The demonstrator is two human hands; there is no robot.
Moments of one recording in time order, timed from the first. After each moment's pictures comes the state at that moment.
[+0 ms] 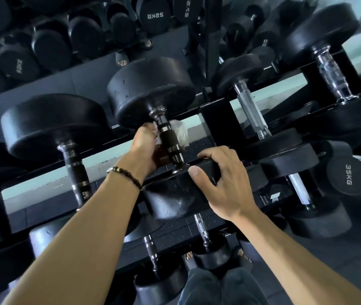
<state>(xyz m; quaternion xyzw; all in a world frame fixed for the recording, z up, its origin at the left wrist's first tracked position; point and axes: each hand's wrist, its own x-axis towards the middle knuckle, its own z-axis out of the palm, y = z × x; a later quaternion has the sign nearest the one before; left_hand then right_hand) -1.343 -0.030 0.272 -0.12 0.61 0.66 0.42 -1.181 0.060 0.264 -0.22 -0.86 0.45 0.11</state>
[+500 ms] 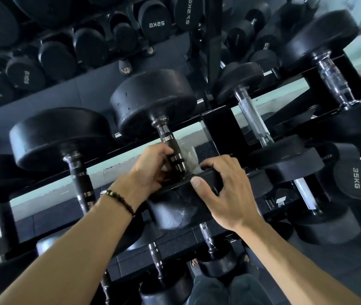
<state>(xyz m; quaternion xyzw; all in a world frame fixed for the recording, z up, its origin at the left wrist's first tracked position) -1.325 -0.042 0.287 -0.11 0.61 0.60 0.50 -1.180 0.060 0.265 -0.22 -0.86 0.44 0.10</state>
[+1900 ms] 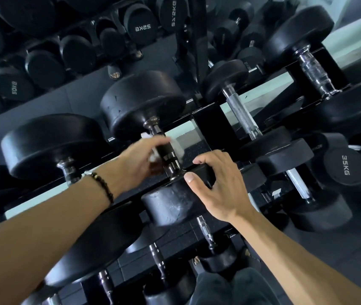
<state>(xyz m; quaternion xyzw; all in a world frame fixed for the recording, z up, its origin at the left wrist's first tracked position) -1.344 -0.054 0.301 -0.01 0.69 0.51 0.52 -1.179 0.058 0.260 -0.22 -0.86 0.44 0.12</state>
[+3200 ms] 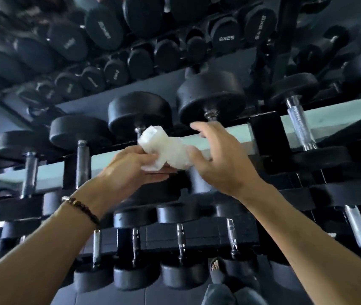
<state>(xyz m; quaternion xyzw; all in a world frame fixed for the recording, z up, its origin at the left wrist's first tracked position) -1.258 -0.159 0.389 -0.07 0.75 0.57 0.33 -1.211 0.029 0.337 0.00 -0.87 0.49 0.06</state>
